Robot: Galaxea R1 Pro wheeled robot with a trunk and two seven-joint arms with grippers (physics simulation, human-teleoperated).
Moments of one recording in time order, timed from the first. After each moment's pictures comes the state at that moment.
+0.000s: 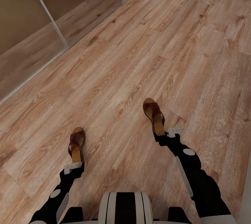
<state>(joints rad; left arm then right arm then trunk) -0.47 0.02 0.24 -0.57 0.01 -0.25 -0.07 -0.45 -0.01 0.05 -1.45 0.05 0.50 0.08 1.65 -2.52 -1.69</state>
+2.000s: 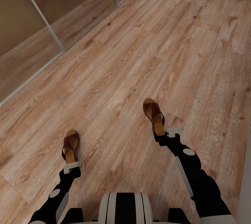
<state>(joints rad) -0.46 0.02 0.24 -0.58 0.01 -0.25 -0.07 -0.45 -0.01 0.05 -1.44 0.05 0.50 0.08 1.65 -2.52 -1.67</state>
